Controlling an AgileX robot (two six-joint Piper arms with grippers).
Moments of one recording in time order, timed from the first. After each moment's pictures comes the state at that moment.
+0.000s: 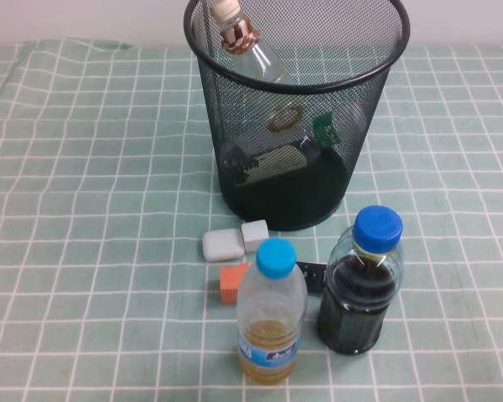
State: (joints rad) right arm -0.09 -0.04 0.03 0.21 0.19 -0.20; left arm -0.06 -0.01 0.03 -0.10 0.35 0.12
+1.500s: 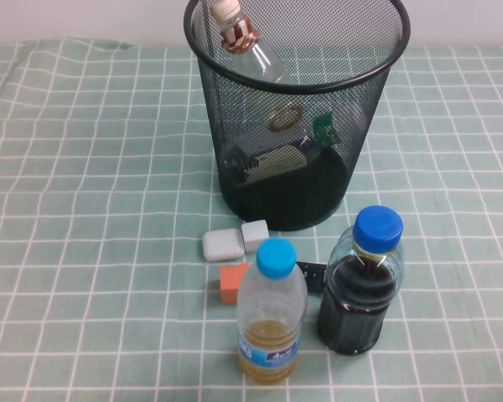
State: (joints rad) right arm -0.11 -0.04 0.03 0.11 0.33 -0.20; left arm -0.06 -0.01 0.03 -0.10 0.35 0.12
